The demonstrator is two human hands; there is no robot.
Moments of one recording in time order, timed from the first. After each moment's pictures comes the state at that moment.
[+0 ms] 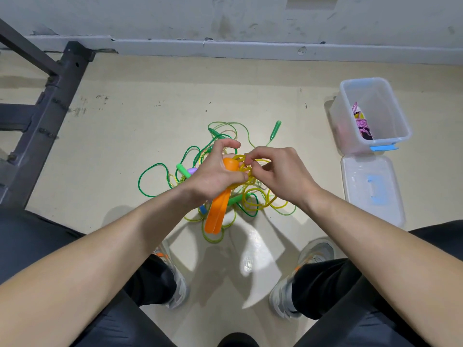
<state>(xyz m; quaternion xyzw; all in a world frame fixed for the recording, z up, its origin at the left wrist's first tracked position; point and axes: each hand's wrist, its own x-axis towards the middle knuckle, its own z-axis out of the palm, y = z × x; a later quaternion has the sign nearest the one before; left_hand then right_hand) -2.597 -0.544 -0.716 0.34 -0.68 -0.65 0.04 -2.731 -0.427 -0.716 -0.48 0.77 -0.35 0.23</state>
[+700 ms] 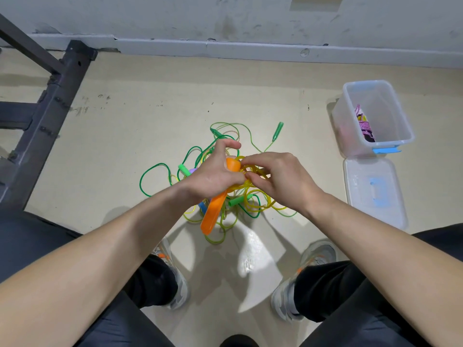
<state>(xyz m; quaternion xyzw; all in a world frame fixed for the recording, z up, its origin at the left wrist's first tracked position) -2.592 -0.556 -0.710 0.36 -0.70 -0.61 -0.02 -2.723 -0.428 -0.715 -0.57 0.75 -0.29 0.17</state>
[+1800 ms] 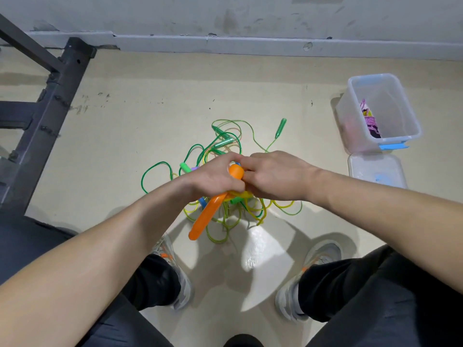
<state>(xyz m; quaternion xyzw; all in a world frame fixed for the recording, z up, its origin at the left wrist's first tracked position) -2.595 -0.572 -0.731 0.32 -0.73 -0.59 -0.12 -2.743 -0.454 -0.735 -0.83 0.56 -0.02 -0.01</state>
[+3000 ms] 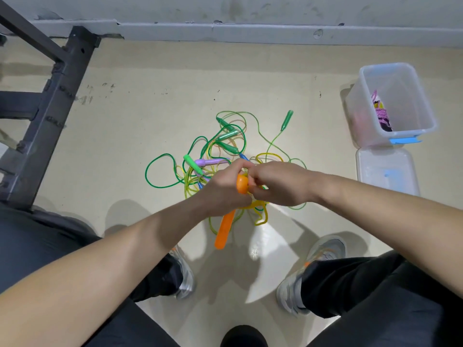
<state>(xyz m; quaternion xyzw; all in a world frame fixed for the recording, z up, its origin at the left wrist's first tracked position) -2.577 -0.538 -0.753 0.31 -0.77 -0.55 -0.06 -2.729 -0.441 -0.729 -0.67 0.67 -0.01 0.33</state>
